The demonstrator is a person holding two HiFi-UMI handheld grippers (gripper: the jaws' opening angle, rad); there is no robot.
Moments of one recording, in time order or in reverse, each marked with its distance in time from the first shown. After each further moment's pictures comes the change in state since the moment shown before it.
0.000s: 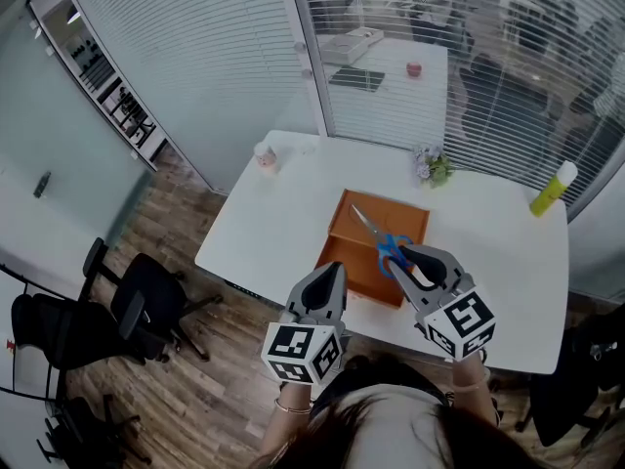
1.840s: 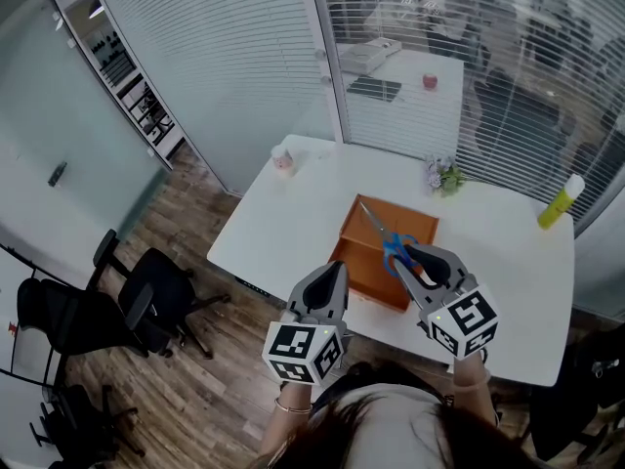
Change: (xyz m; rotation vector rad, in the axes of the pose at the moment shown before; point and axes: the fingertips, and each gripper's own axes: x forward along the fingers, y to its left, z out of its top) left arm -0.020 -0.001 0.018 0.030 -0.045 0.049; right arm -0.003 0.006 0.012 0.004 -0.043 0.017
